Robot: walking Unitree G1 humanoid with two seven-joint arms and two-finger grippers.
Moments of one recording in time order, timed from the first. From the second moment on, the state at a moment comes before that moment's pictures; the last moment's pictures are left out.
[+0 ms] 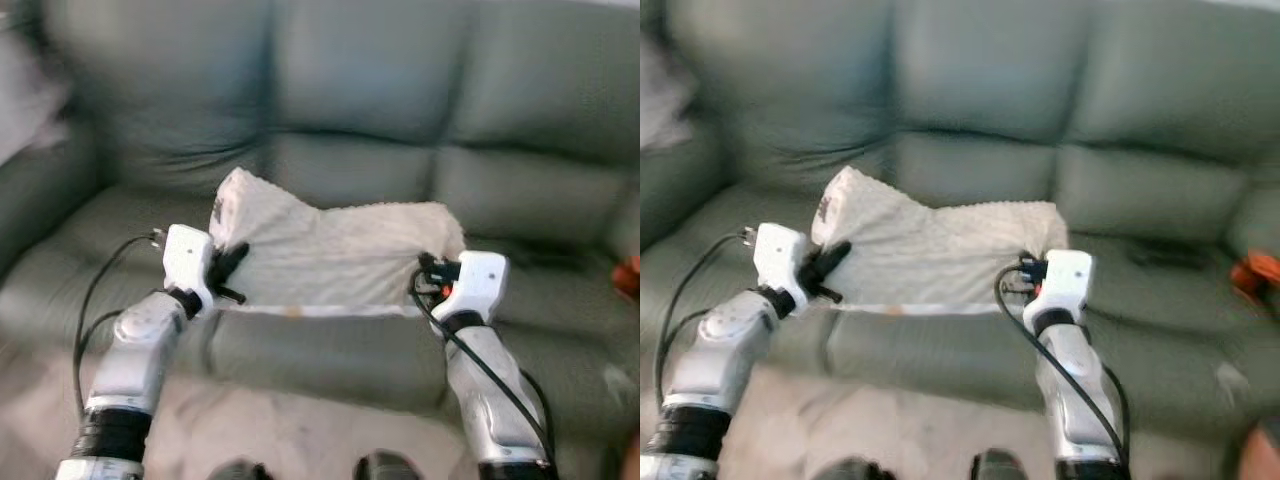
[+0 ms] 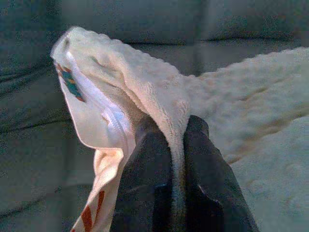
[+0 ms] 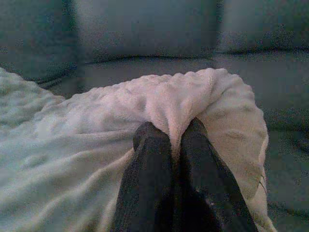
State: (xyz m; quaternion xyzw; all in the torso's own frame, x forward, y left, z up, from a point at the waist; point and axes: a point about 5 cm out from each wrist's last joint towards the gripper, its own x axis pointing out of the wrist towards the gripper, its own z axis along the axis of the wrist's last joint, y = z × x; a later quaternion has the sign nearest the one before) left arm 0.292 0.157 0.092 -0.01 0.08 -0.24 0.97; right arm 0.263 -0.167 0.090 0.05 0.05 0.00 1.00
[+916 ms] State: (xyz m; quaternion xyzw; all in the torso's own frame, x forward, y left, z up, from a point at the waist) left arm 0.288 0.156 0.092 -0.02 0.07 -0.26 0.96; right arm 0.264 -0.165 0.091 0.05 0.05 0.00 1.00
